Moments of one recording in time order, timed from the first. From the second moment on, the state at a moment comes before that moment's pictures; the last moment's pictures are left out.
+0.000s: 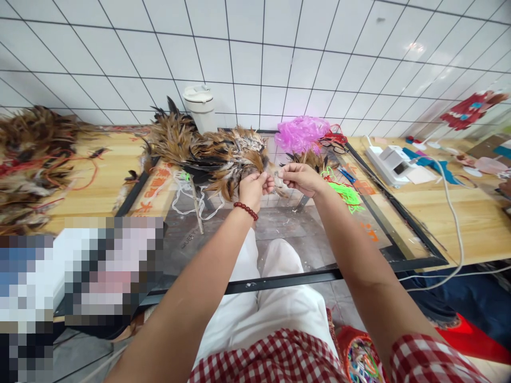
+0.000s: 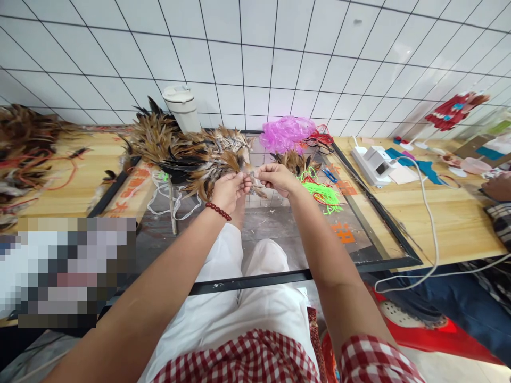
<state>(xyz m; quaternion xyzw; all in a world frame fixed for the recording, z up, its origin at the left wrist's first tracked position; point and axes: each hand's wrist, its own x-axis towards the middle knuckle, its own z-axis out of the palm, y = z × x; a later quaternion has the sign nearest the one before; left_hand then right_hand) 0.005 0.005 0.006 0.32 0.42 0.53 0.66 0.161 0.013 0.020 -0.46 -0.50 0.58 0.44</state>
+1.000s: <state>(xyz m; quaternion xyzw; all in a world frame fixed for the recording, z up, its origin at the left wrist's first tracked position) 0.004 0.001 0.006 0.35 0.40 0.50 0.68 0.149 0.026 0.000 -0.59 -0.52 0.34 0.52</state>
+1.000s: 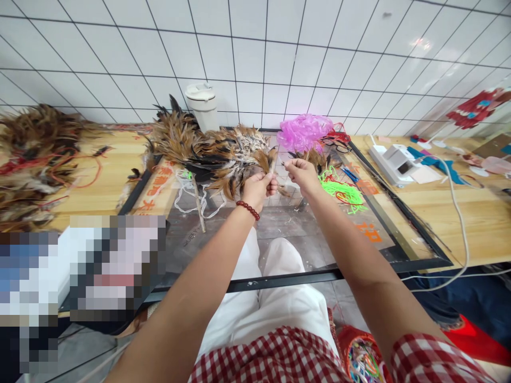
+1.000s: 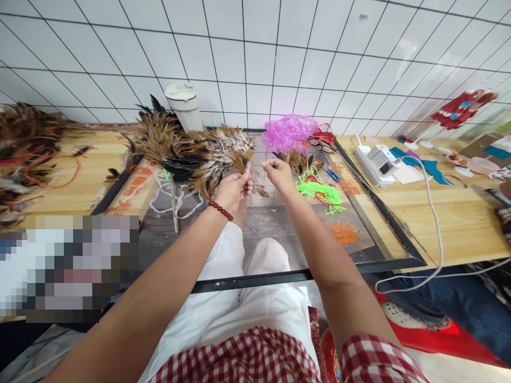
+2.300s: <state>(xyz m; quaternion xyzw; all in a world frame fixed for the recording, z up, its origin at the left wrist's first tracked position) 0.002 0.009 0.001 0.28 0.37 0.55 0.70 0.127 0.010 0.007 -0.47 -0.72 0.17 0.48</state>
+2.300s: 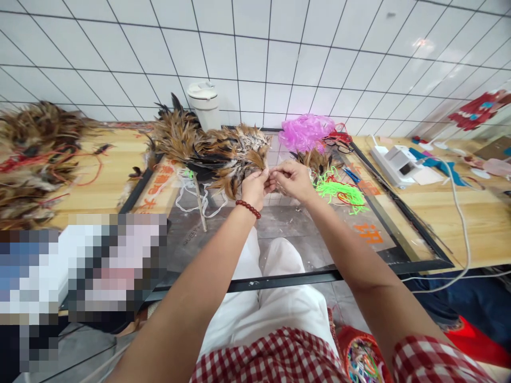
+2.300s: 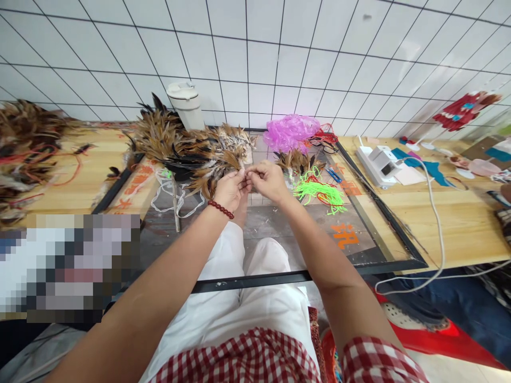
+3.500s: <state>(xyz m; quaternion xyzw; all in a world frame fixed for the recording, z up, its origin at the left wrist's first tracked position) -0.001 0.007 0.002 0.27 0.30 0.46 0.79 0.149 0.023 0.002 -0.43 -0.72 0.29 0.47</state>
